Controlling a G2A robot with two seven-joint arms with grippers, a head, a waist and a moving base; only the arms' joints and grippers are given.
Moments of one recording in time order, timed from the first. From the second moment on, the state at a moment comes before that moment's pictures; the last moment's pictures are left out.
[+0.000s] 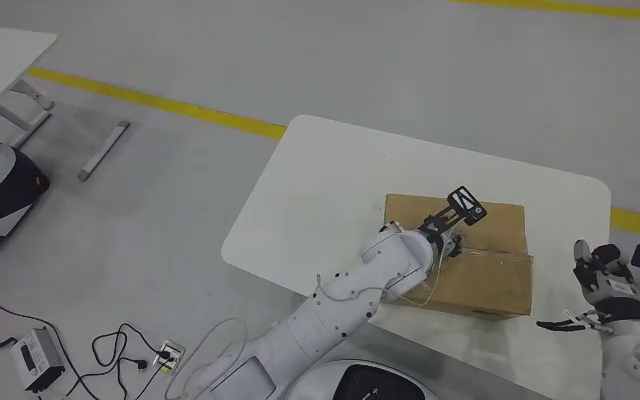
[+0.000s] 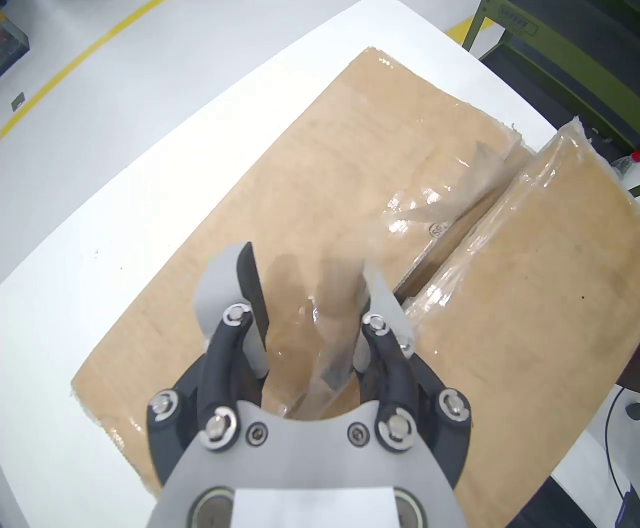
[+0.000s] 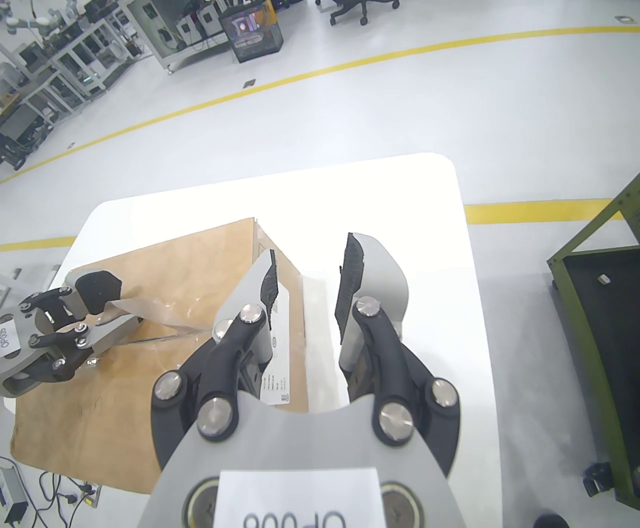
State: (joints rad) left arm 0.85 -1.57 -0.93 -1.40 1.45 -0.12 -0.69; right arm -1.42 -1.20 1.60 -1.90 -0.94 0.09 0.40
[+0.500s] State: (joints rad) left arm 0.92 -1.56 -0.98 -1.59 1.44 -0.13 -0.67; right arm -1.41 -1.20 1.56 -1.90 -0.94 -0.01 0.41
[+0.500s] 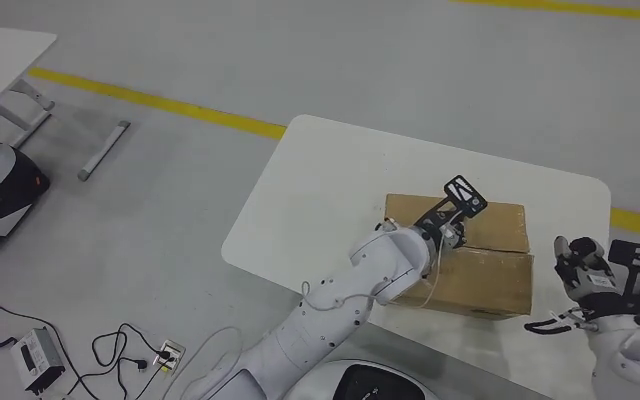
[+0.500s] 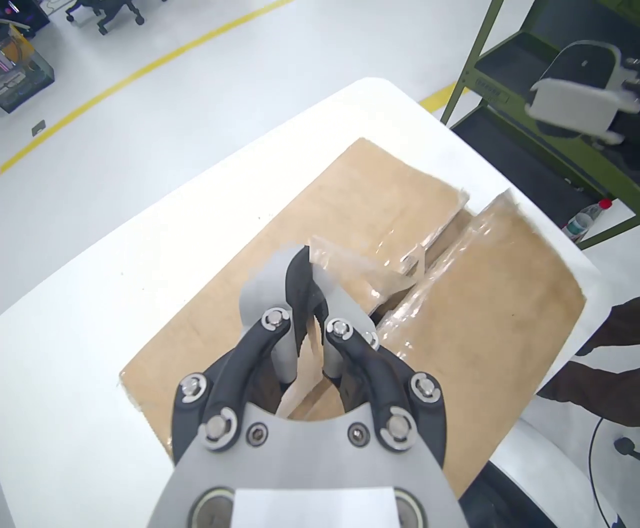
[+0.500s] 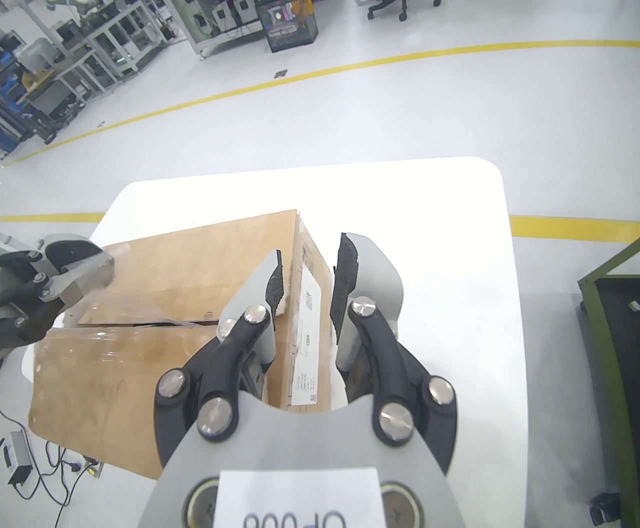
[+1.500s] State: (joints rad) left arm 0.93 -1.56 -1.02 -1.65 1.42 -0.11 -0.65; right arm -1.34 -1.21 1.40 -1.71 -0.98 -0.12 0.37
